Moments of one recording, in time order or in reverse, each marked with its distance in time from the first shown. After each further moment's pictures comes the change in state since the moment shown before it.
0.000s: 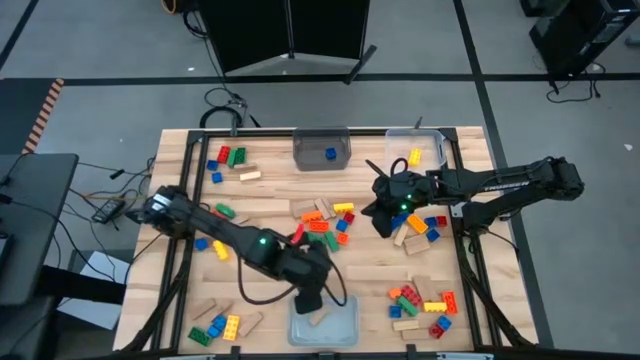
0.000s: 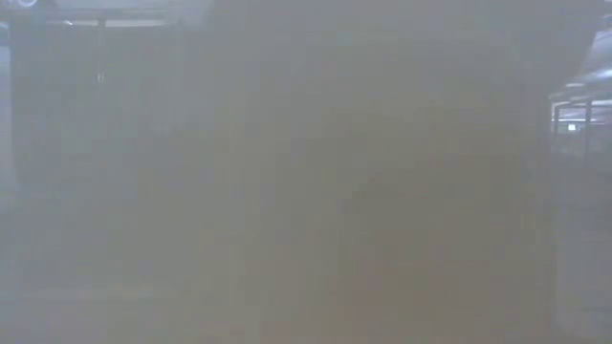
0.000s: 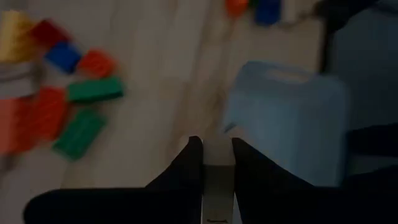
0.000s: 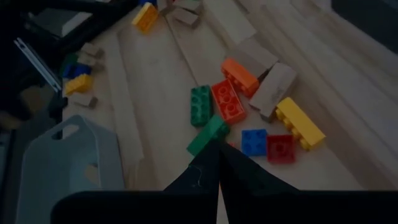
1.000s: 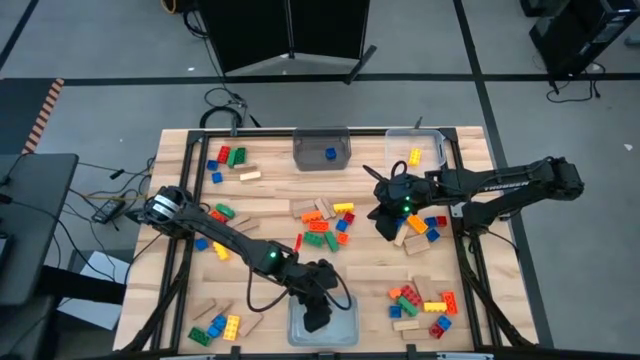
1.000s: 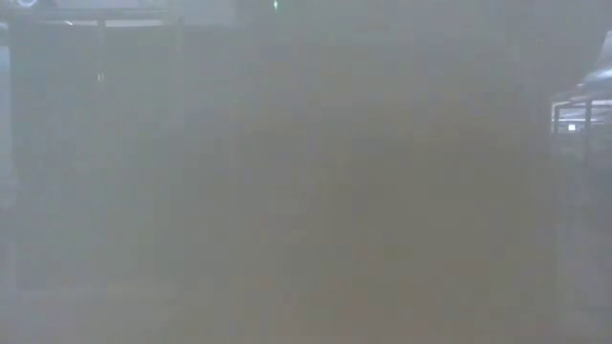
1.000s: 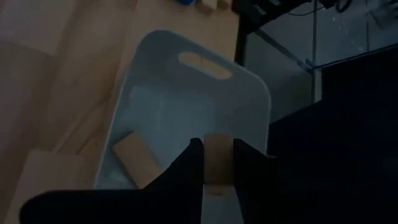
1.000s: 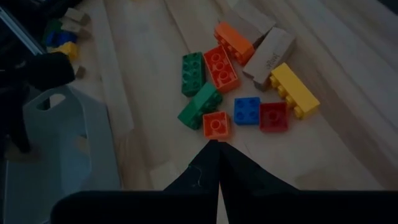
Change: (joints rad) left arm 0.001 0.006 -0.399 0.681 0.311 -0.208; right arm 0.003 0.000 0.000 -0.104 -0.043 -0.014
